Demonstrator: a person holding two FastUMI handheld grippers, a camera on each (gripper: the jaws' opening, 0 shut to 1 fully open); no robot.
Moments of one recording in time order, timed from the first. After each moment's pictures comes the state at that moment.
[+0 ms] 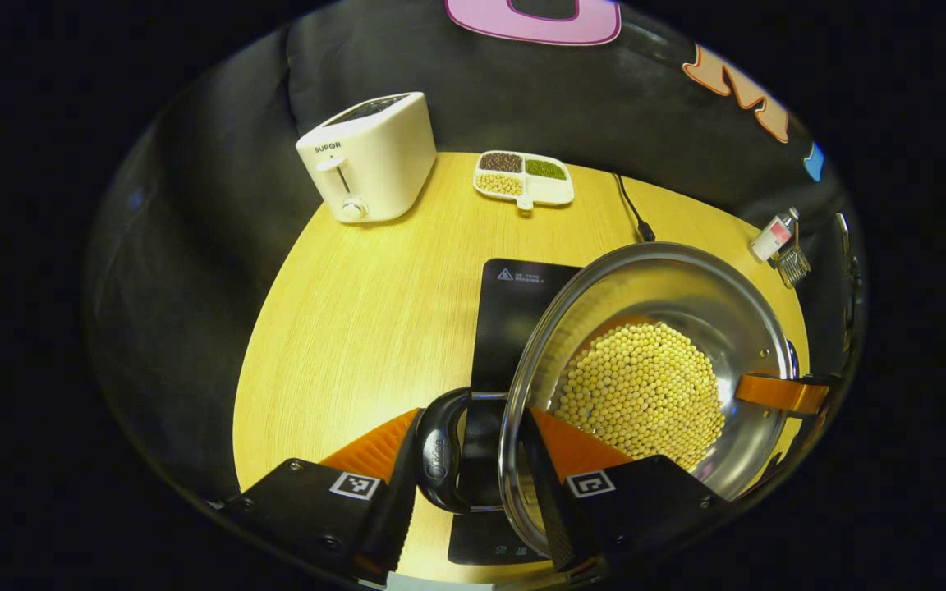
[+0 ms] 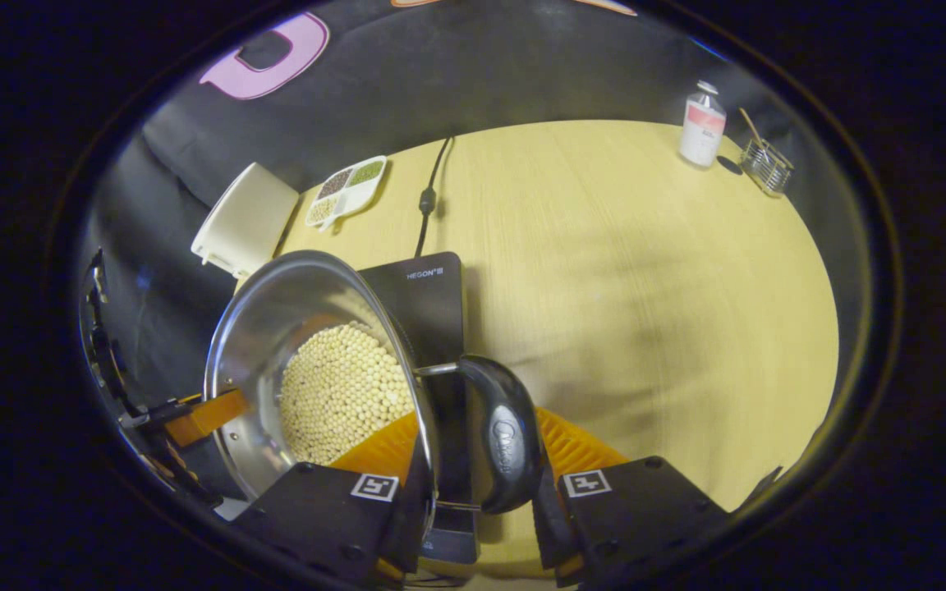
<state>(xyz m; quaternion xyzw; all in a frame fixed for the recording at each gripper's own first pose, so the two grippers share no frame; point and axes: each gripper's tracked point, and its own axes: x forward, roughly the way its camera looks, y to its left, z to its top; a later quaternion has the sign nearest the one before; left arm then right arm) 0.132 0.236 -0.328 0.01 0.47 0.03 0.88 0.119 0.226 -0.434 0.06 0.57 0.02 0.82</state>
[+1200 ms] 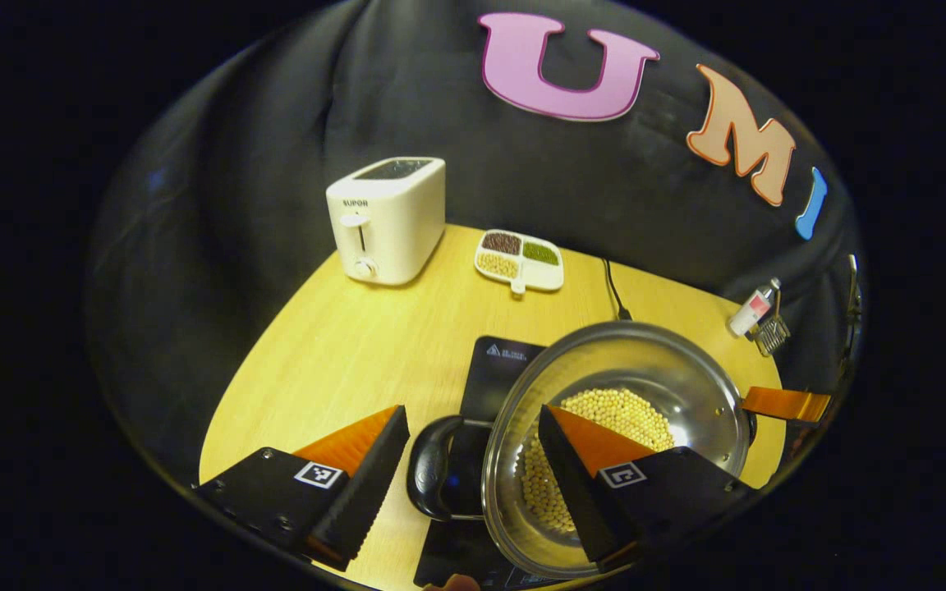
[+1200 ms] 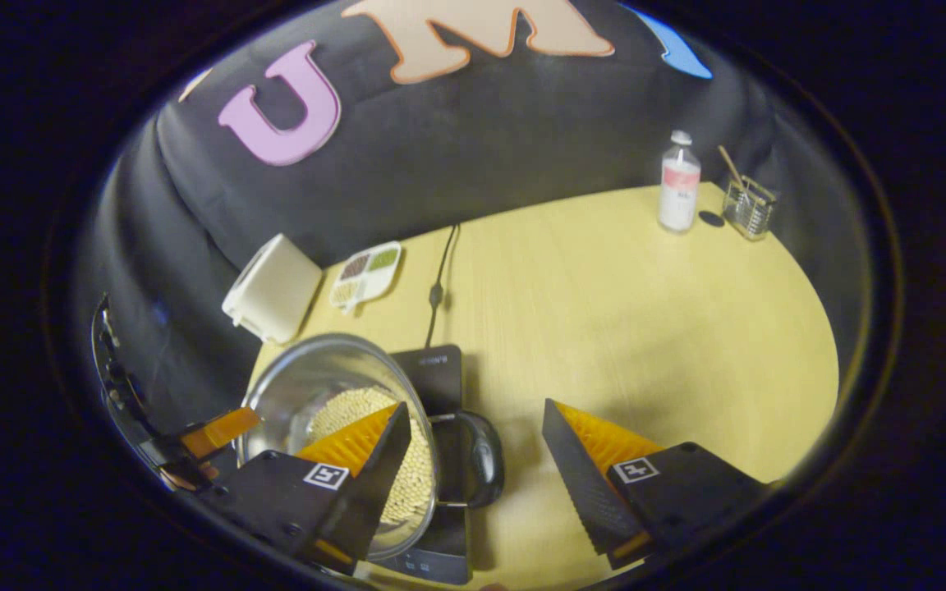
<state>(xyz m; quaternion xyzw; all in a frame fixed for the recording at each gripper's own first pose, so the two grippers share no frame) 0.162 0.234 -0.270 -0.05 0.30 0.05 0.95 0.166 0.205 -0.356 0.09 0.40 0.03 0.91</state>
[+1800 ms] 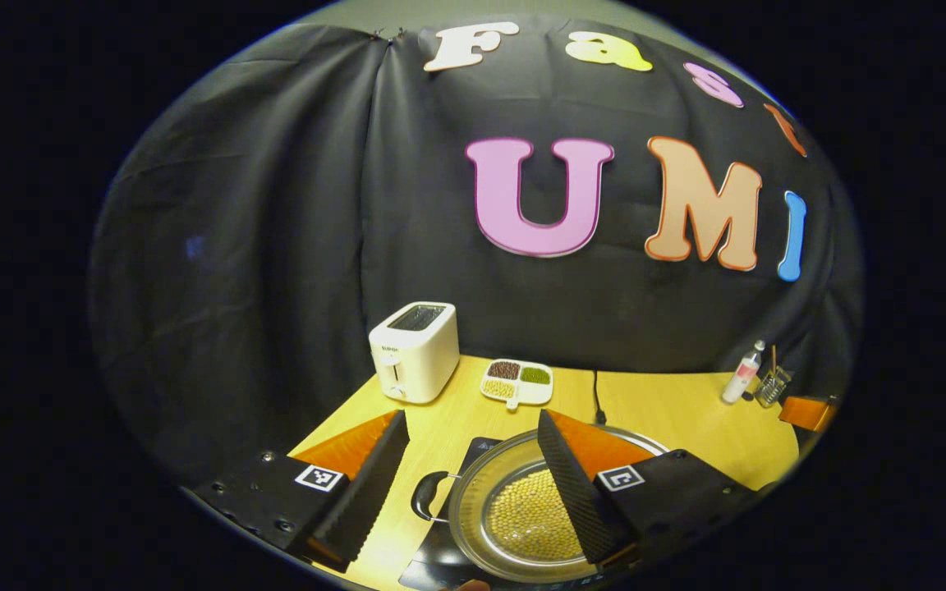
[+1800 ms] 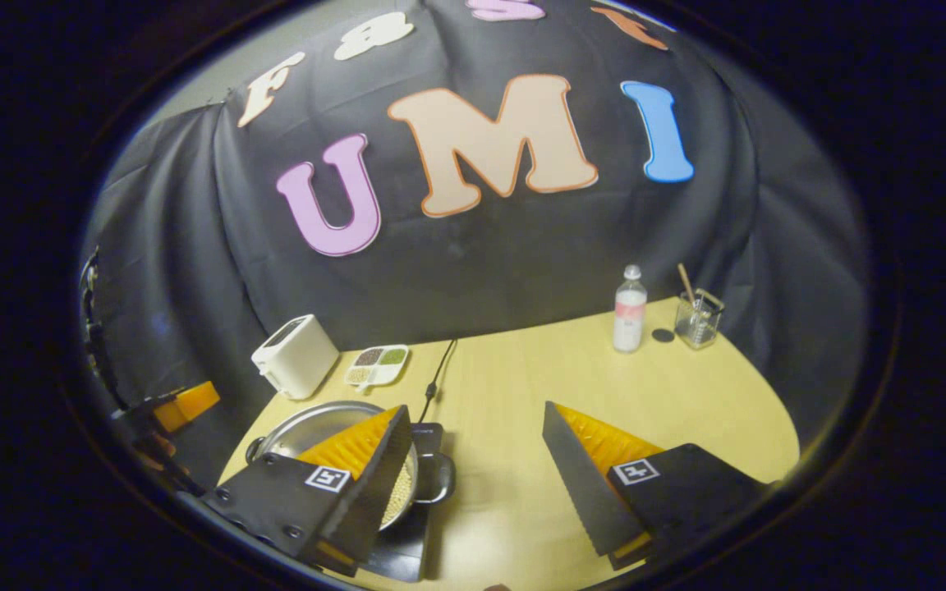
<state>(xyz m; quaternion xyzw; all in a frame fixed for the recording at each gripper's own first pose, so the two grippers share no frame) 0.112 0.183 -0.138 0.01 0.09 0.11 0.99 0.126 0.144 -0.223 0.04 0.22 0.04 0.97</state>
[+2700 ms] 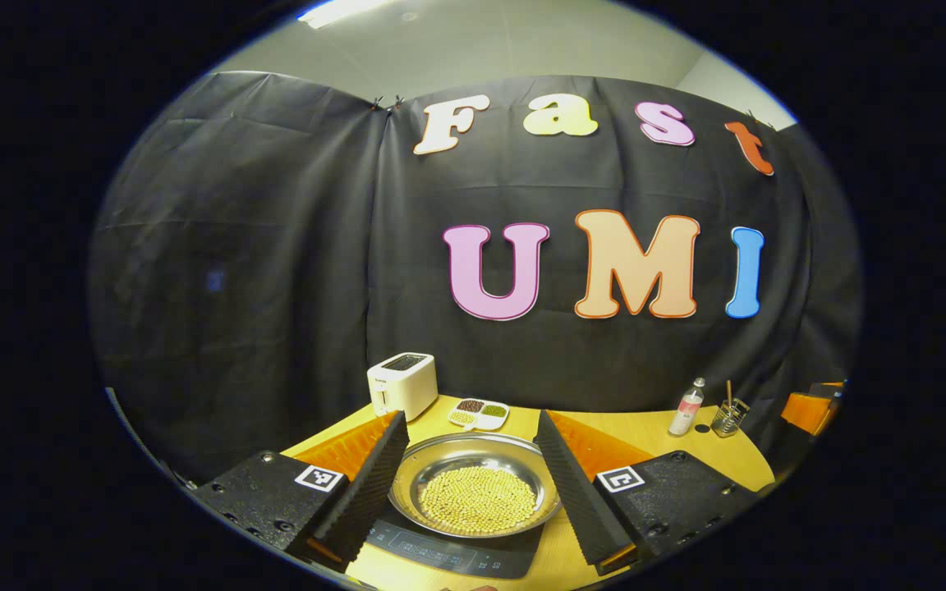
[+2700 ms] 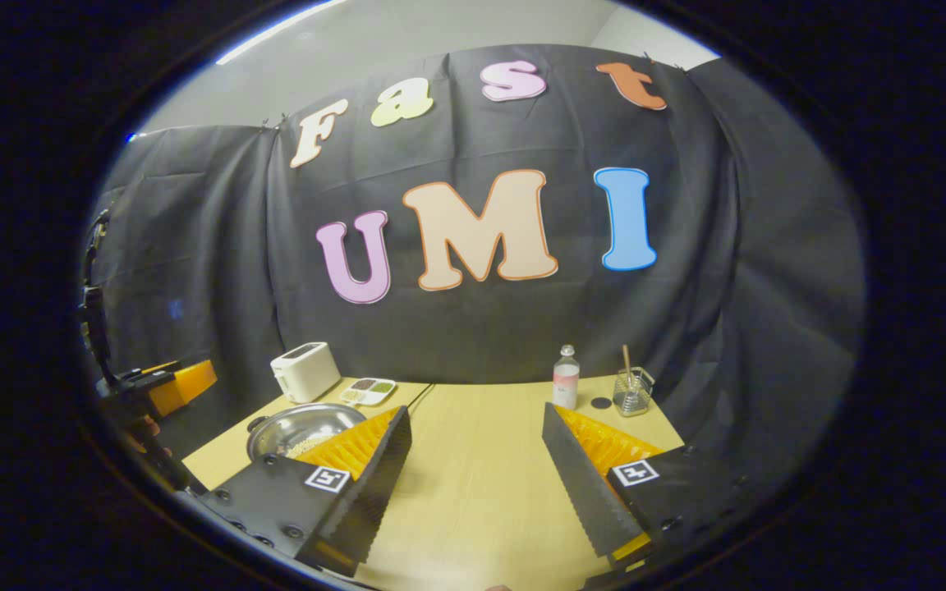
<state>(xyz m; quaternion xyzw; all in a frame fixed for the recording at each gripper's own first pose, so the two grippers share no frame) -0.008 0.037 -0.082 0.03 -0.02 0.11 0.99 0.031 0.023 -0.127 0.00 0.11 0.08 0.99</state>
